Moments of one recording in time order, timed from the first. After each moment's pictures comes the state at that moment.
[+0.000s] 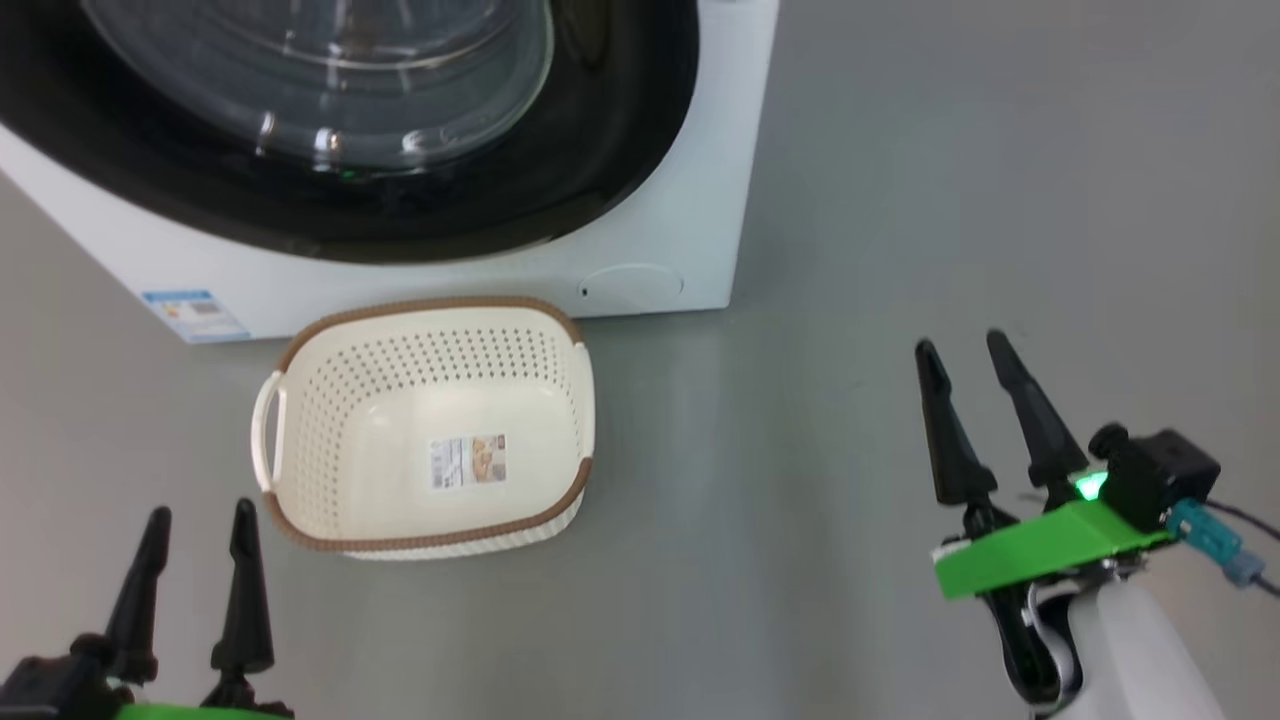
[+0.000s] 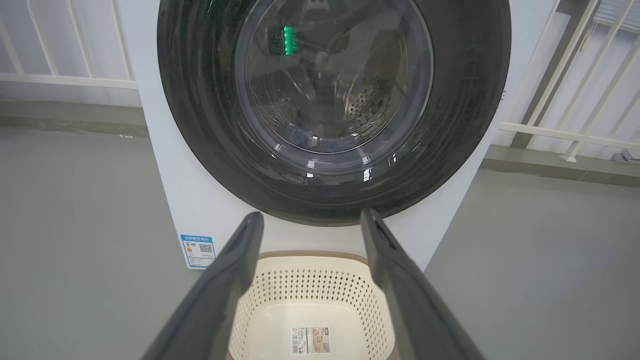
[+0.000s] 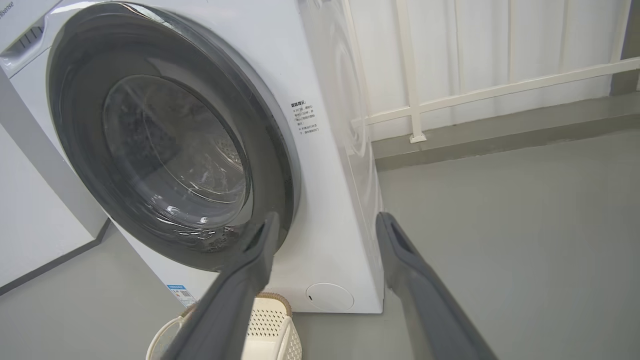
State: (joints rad) left arm -0.02 0.13 0.03 0.07 -0.34 -0.13 -0.25; right arm -0.31 -0.06 0.05 0.21 0.36 0.13 -0.26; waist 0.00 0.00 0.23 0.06
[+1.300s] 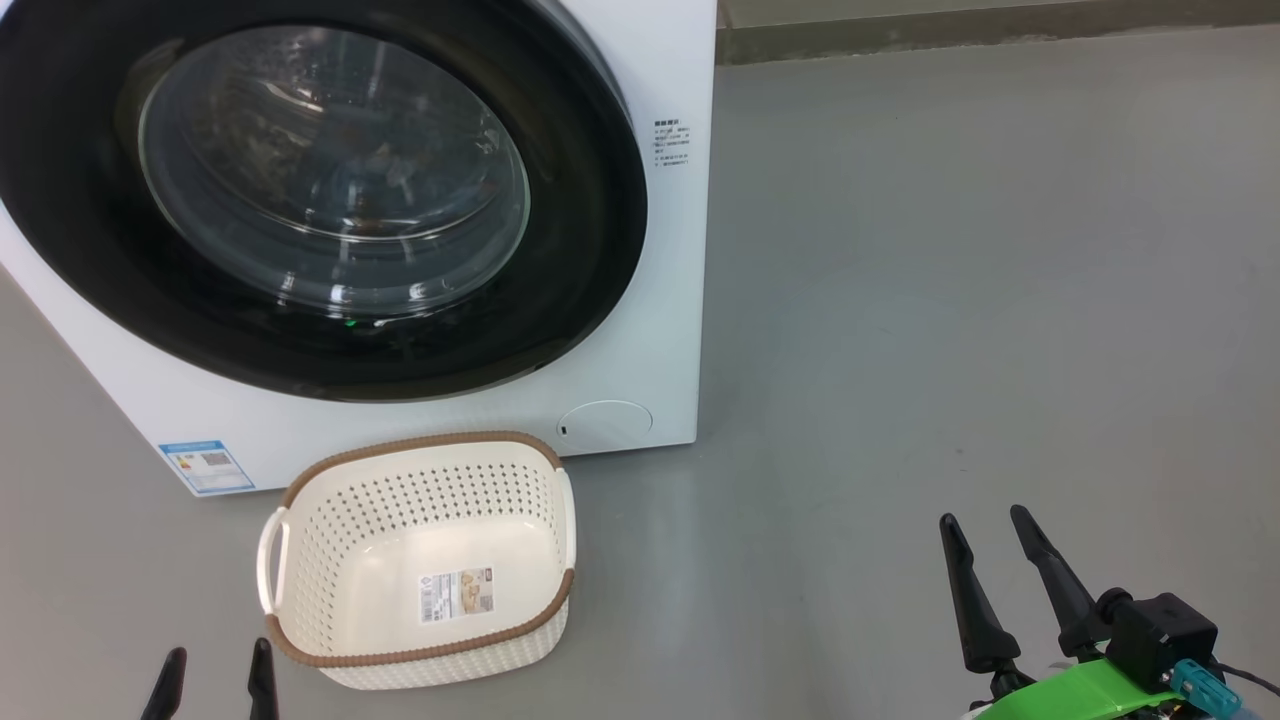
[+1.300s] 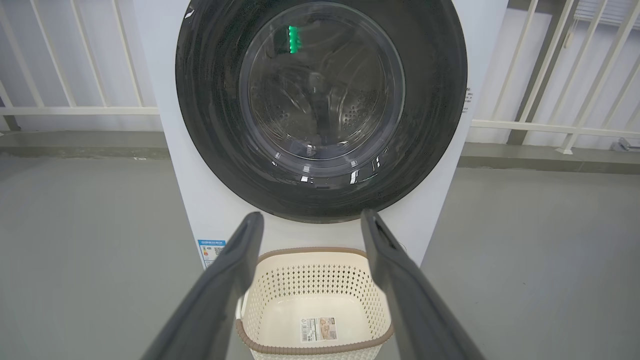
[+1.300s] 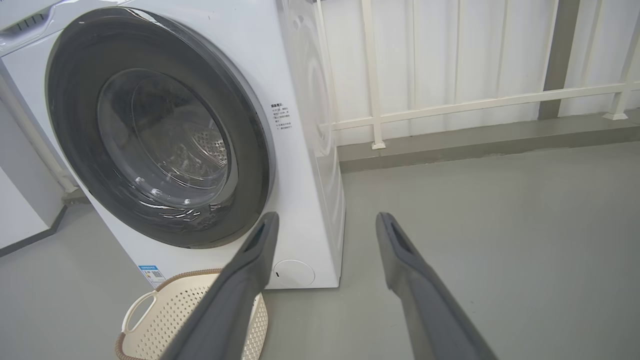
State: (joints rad) left arm 0.20 0.06 0.09 0.04 -0.20 -0.13 -0.25; right arm 0.00 -0.05 -0.01 0.14 0.24 0.13 -0.26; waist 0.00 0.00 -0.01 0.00
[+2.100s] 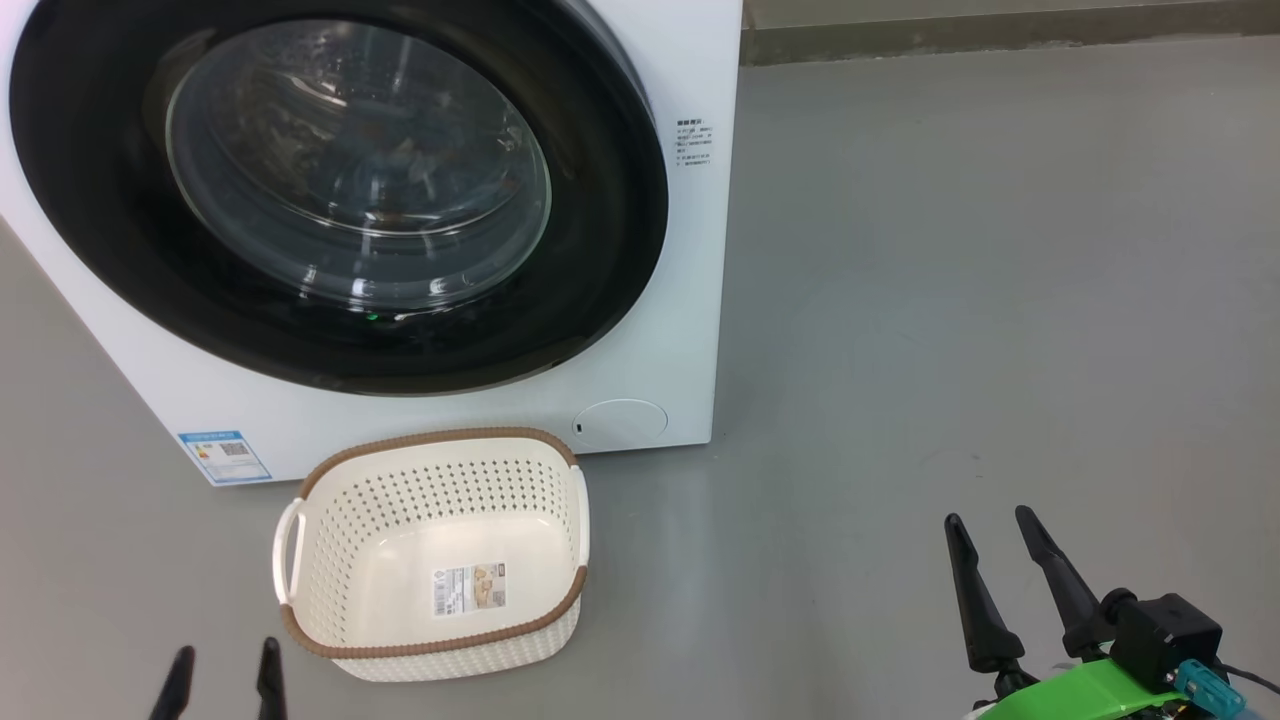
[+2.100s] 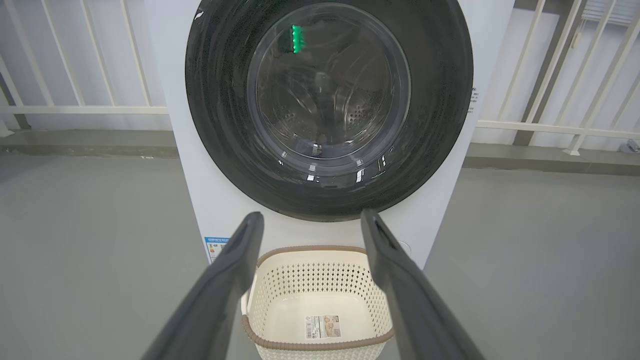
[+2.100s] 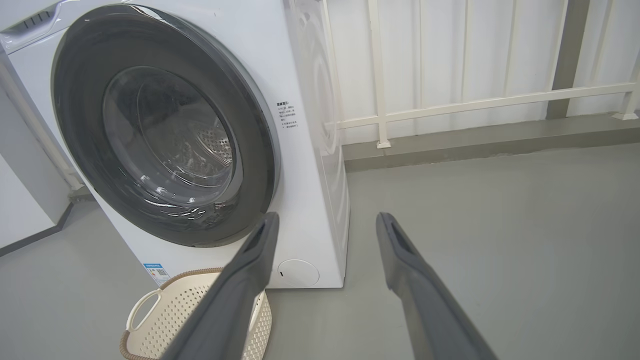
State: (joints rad) left arm 0.20 0.06 0.09 0.04 -0.19 -0.13 -0.25; right arm 0.00 -0.05 -0.01 0.14 0.24 0.13 -0.26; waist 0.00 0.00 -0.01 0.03
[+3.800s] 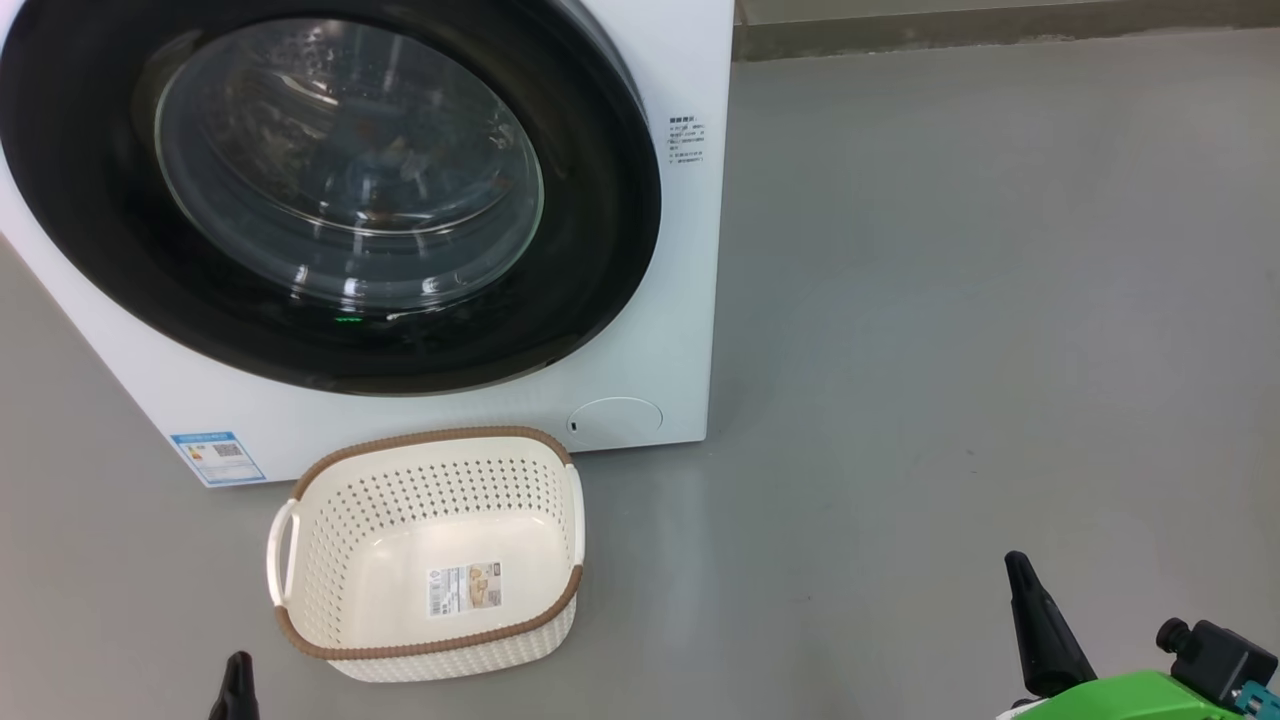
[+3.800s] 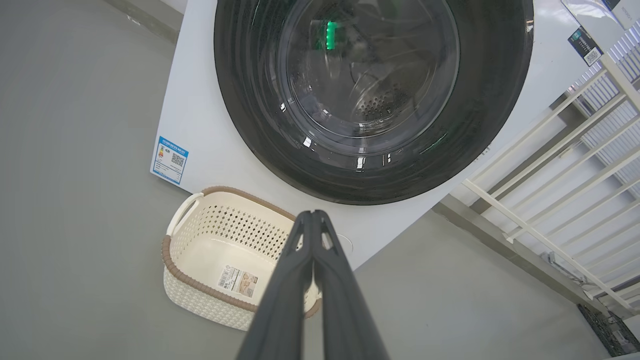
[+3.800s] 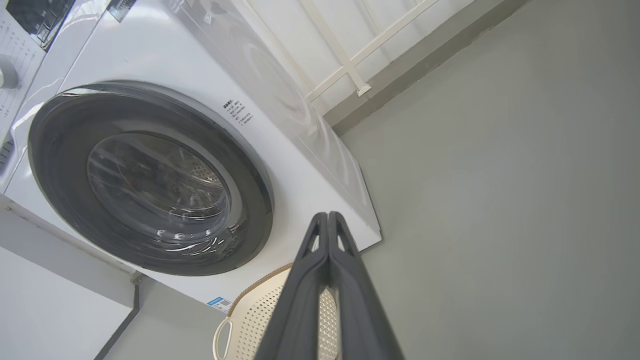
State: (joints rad) left arm 0.13 0.03 0.06 0.15 -0.69 -0.13 -0.13; right arm 0.01 -0.05 -0.04 0.23 0.72 0.13 -0.14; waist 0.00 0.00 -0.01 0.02
